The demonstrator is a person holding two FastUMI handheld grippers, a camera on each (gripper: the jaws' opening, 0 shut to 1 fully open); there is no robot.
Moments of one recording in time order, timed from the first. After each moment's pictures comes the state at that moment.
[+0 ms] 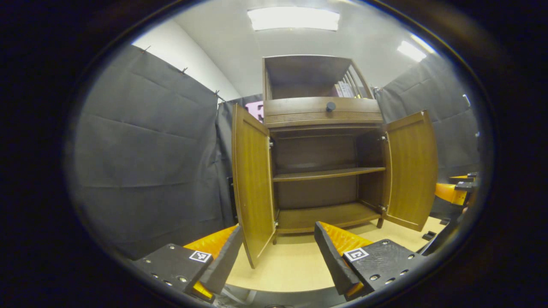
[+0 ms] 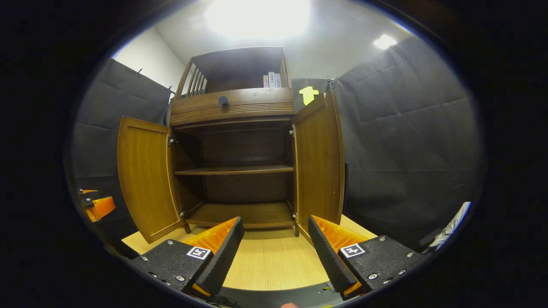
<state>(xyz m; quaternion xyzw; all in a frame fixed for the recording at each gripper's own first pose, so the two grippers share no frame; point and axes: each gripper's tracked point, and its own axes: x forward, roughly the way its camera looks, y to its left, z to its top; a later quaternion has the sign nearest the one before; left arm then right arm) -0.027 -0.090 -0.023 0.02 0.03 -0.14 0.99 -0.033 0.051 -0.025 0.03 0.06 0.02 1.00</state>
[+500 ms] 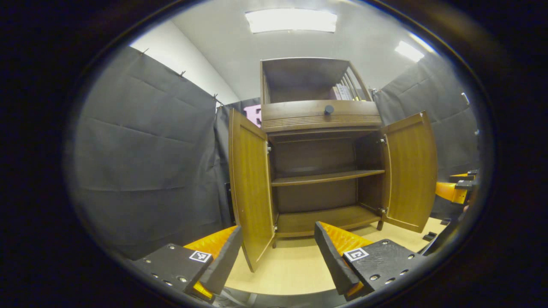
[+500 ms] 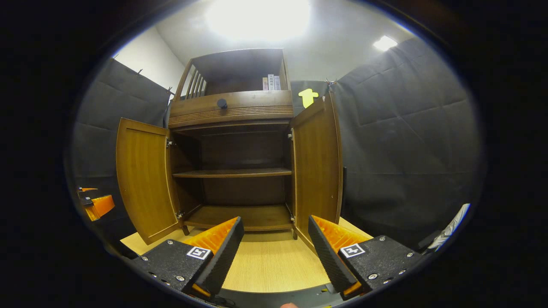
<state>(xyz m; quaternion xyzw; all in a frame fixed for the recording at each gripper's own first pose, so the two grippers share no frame) -0.031 -0.093 -0.014 0.02 0.02 -0.13 0.99 -0.028 0.048 -0.018 0.02 0.05 0.01 1.00</state>
